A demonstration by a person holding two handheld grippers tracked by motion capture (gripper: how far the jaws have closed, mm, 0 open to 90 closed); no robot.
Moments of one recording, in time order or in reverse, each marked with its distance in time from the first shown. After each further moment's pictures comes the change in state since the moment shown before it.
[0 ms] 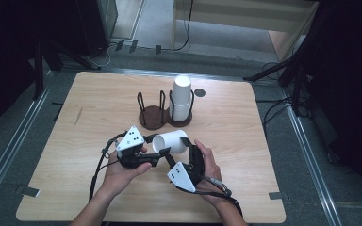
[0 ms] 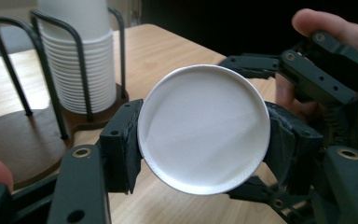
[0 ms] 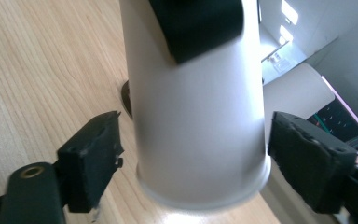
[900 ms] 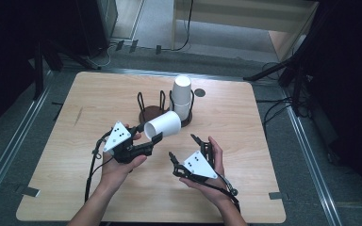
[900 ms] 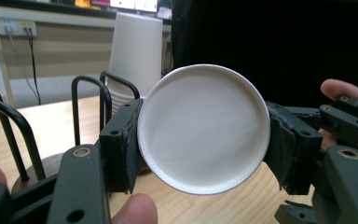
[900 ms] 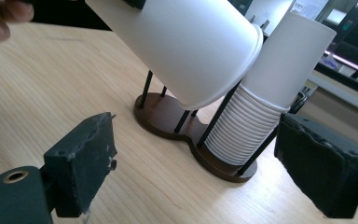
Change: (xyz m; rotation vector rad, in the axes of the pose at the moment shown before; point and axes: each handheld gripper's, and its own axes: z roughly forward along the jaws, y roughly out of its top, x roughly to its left) left arm 0.015 -0.004 -0.005 -0.265 0.113 -0.039; right arm -0.027 -0.006 -0.008 0.000 0.072 0.435
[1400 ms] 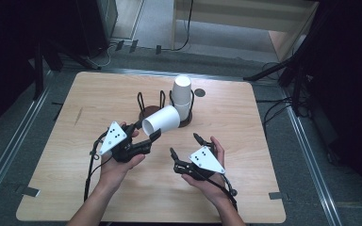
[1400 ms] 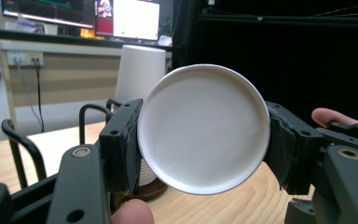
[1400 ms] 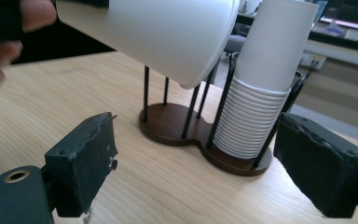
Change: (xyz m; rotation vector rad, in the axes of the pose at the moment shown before) left arm 0.004 0.000 -0.002 -0.105 -0.017 0.025; right arm -0.006 0.003 0.000 -0.018 -0.004 0.227
